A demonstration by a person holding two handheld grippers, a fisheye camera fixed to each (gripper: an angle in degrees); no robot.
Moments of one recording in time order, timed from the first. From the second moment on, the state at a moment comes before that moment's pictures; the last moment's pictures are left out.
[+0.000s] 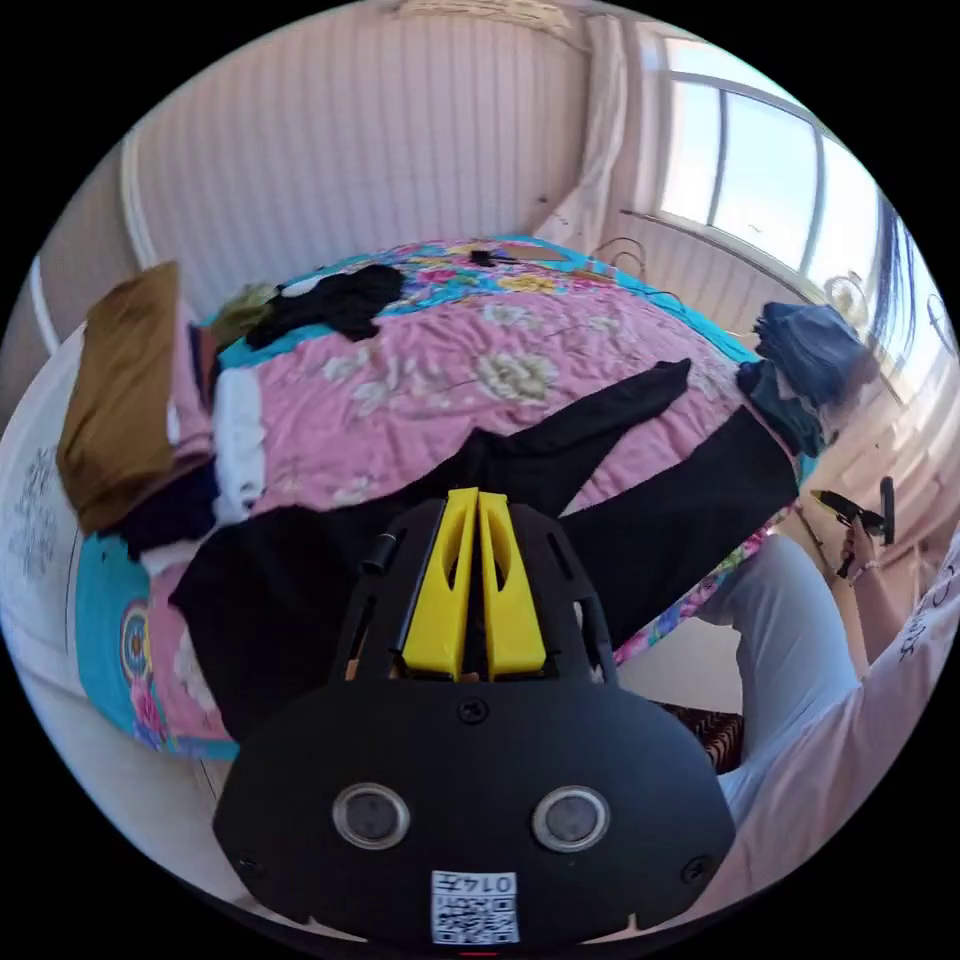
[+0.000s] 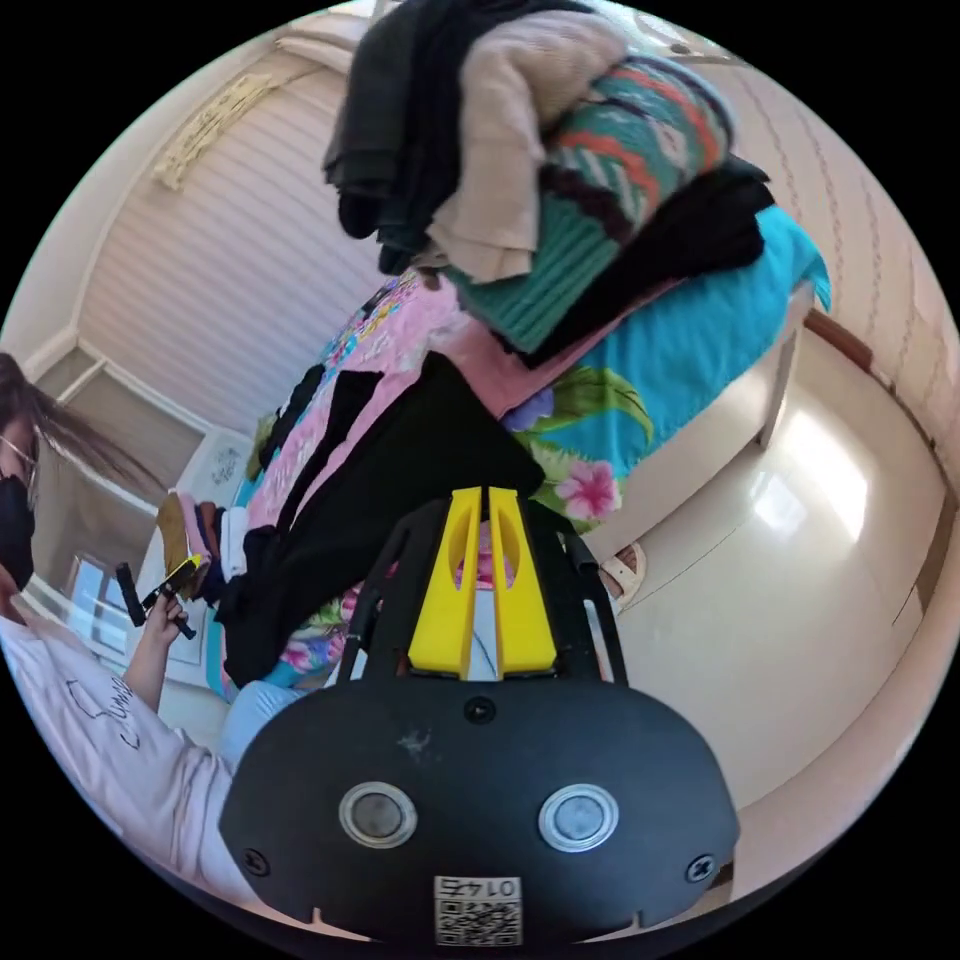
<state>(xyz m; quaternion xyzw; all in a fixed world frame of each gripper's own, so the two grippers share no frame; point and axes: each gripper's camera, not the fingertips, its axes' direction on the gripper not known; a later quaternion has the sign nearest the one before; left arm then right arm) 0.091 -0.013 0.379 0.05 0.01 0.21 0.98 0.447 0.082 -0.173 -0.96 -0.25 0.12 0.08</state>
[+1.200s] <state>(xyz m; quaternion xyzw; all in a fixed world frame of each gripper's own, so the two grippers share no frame) -0.325 0.171 0.242 0.20 0.00 -0.19 0.96 -0.532 -0.588 -0.406 -0.36 -0.92 0.00 -0.13</state>
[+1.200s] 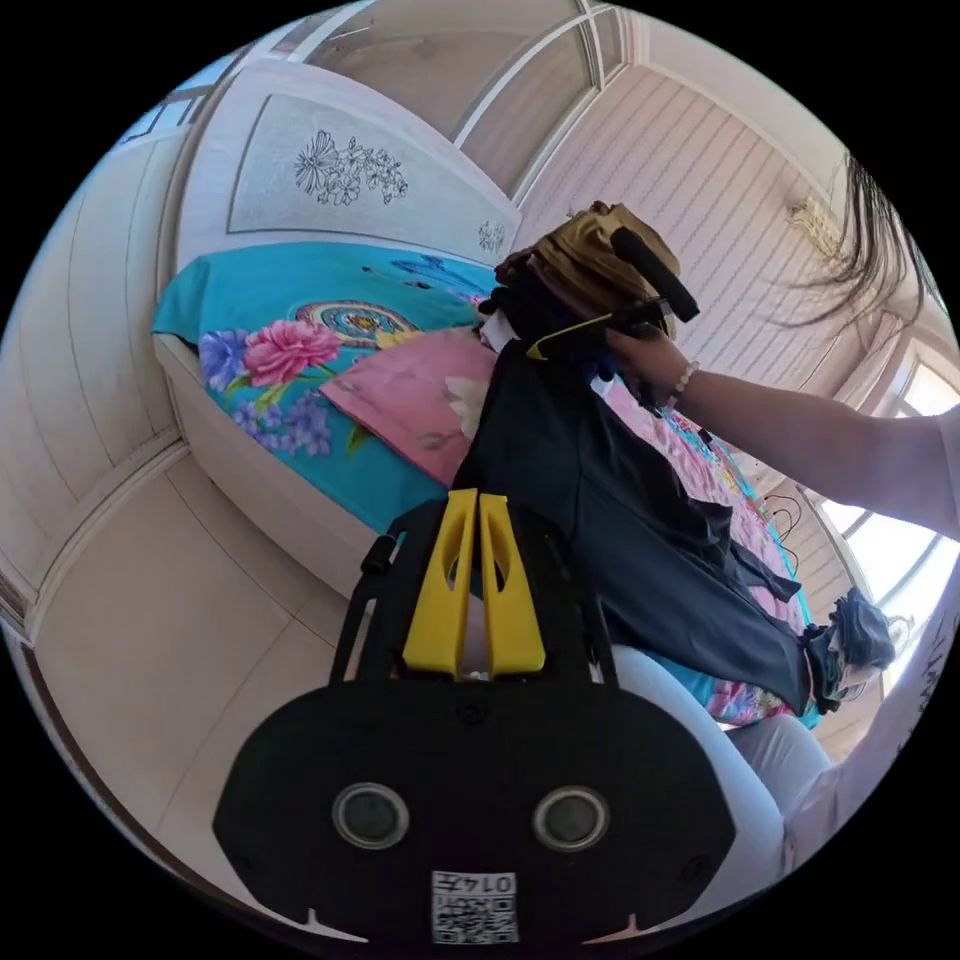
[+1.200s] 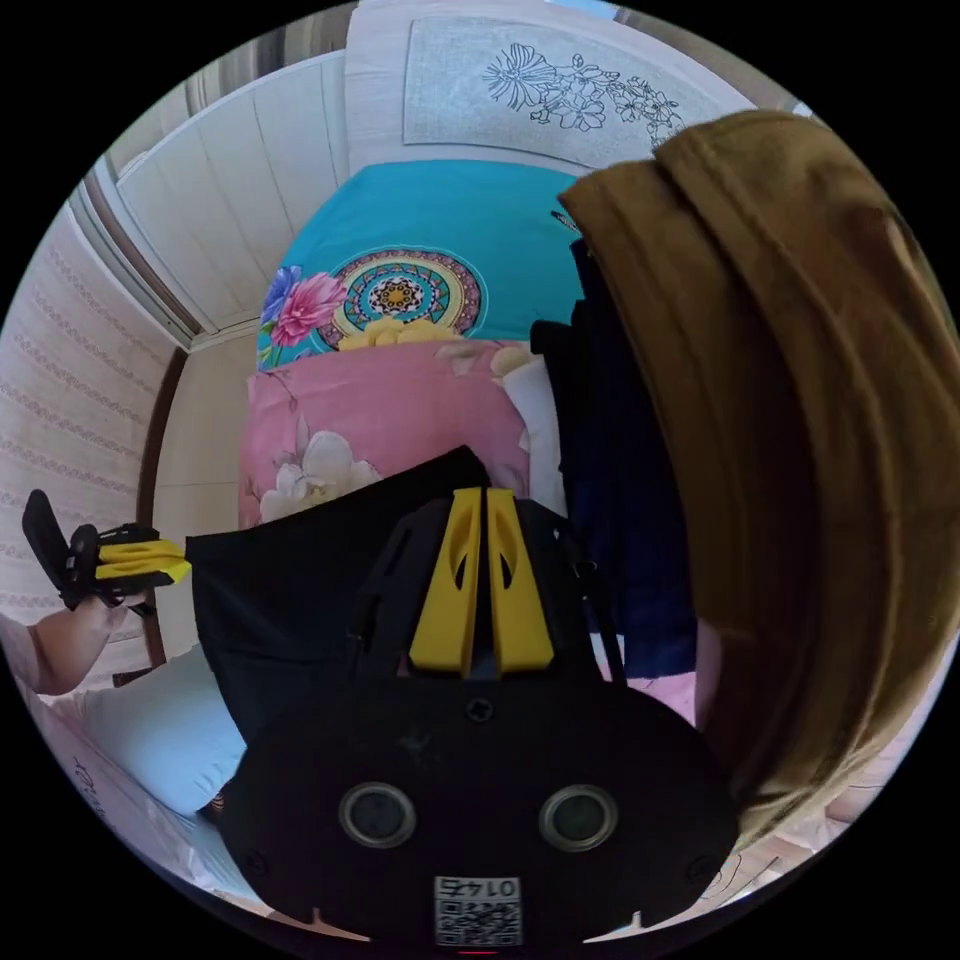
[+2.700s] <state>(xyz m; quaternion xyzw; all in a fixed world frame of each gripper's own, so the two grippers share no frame) 0.555 -0.096 0.602 0.00 0.13 0.60 0.79 0.165 0.235 -0.300 -0.90 -0.40 0.14 0.07</state>
